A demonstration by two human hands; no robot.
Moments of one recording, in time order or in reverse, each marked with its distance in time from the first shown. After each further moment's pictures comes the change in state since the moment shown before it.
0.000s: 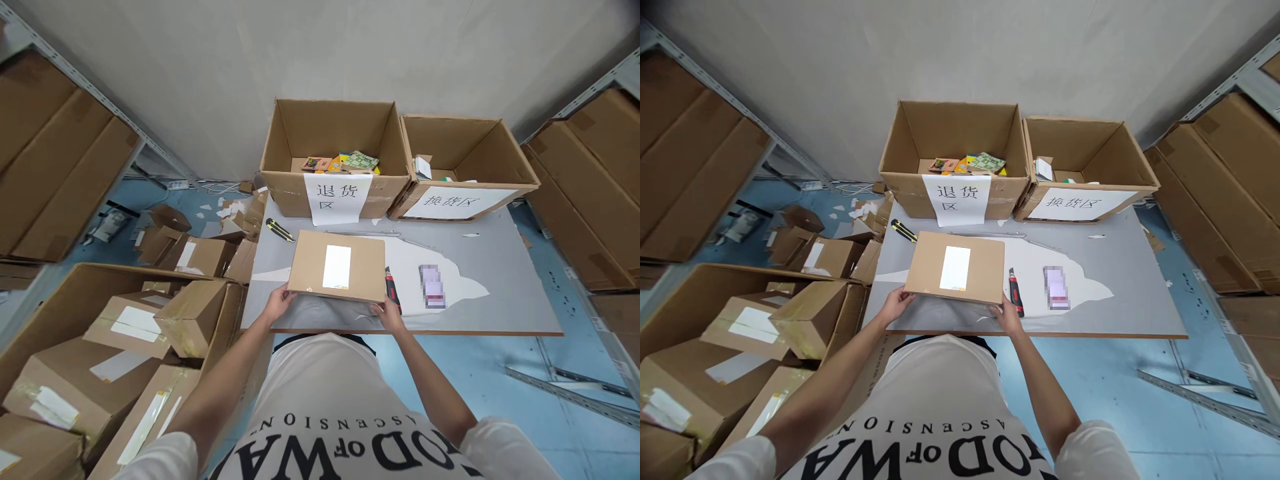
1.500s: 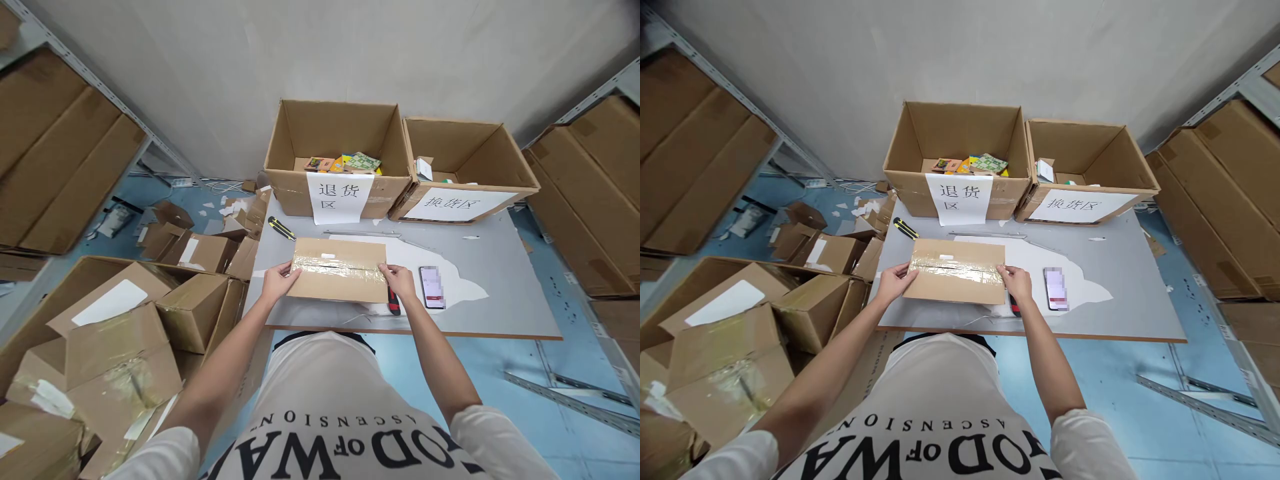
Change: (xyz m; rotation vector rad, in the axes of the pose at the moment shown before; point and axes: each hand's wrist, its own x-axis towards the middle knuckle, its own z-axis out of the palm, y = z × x) left_hand 0.013 0.068 0.006 0.240 0.166 0.123; right_hand 0.064 -0.077 -0.056 -0.304 0.164 0.133
